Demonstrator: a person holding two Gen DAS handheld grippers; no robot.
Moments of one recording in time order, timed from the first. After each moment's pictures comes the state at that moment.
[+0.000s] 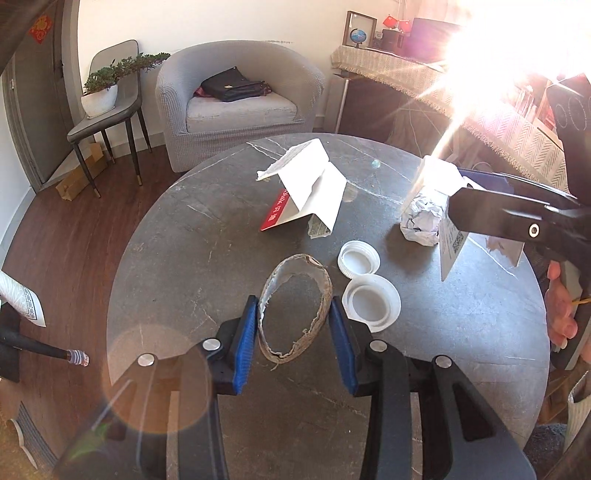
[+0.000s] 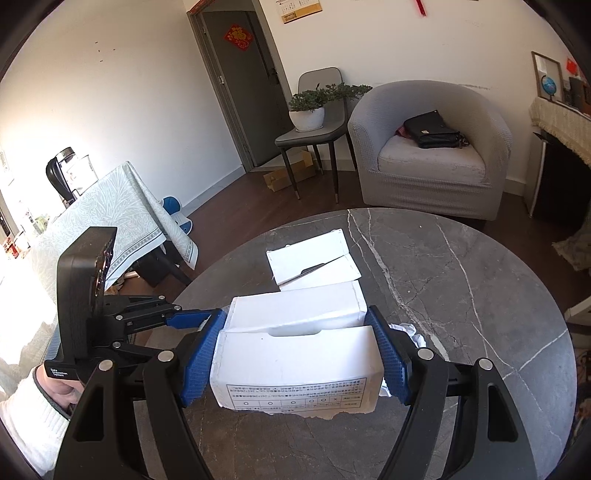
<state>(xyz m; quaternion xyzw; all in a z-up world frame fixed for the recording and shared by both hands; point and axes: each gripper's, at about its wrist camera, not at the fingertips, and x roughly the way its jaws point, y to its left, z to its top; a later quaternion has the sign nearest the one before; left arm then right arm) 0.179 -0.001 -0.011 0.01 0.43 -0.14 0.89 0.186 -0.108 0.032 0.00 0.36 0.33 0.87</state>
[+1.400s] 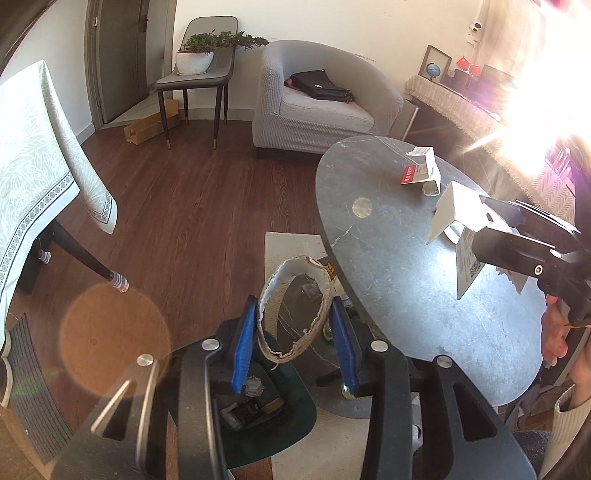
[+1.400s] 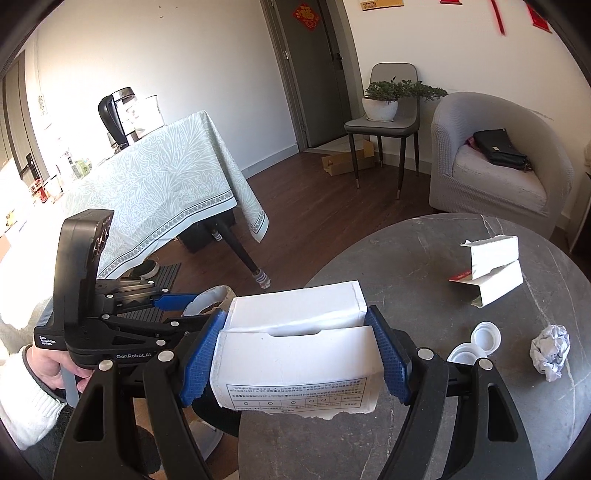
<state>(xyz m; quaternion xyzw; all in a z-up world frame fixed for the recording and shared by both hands) 0.045 0.150 0.002 -0.08 0.44 -0.03 0.90 0.113 0.038 0.035 -0.05 0.35 0.42 0.84</state>
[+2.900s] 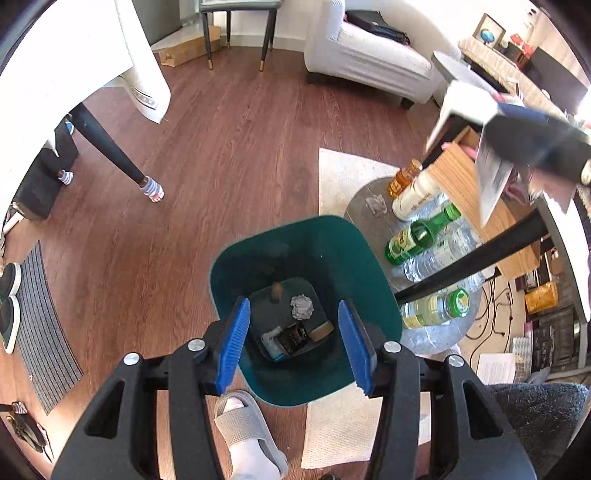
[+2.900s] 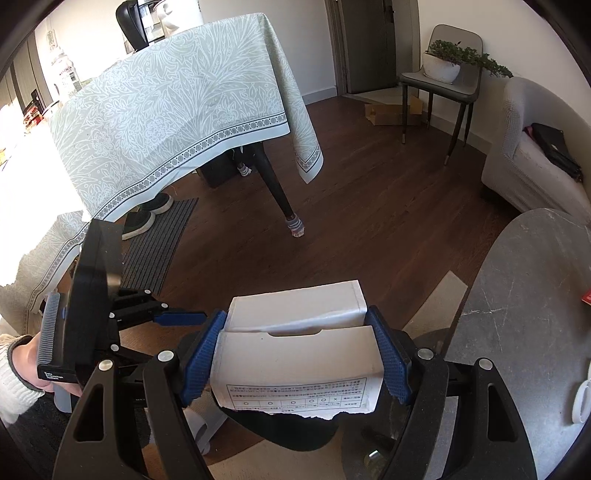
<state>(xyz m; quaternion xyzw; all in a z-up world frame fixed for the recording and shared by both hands) -0.013 0.238 -0.099 -0.11 0.54 0.02 0.83 0.085 0.188 -0.031 -0.16 0.43 0.44 0.77</state>
